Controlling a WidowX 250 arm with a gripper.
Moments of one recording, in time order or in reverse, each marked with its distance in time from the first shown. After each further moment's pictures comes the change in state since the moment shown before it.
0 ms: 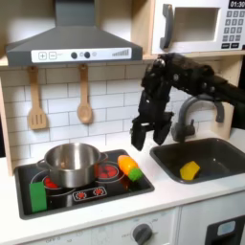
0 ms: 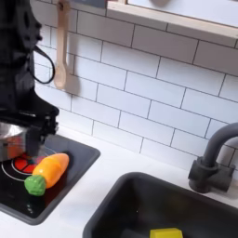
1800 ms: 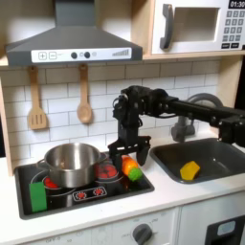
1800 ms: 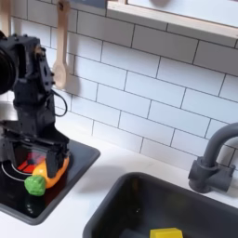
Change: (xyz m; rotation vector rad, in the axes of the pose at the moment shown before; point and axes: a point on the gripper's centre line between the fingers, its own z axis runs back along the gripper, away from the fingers) arm 0.041 -0.005 -0.091 -0.113 0.107 -0.184
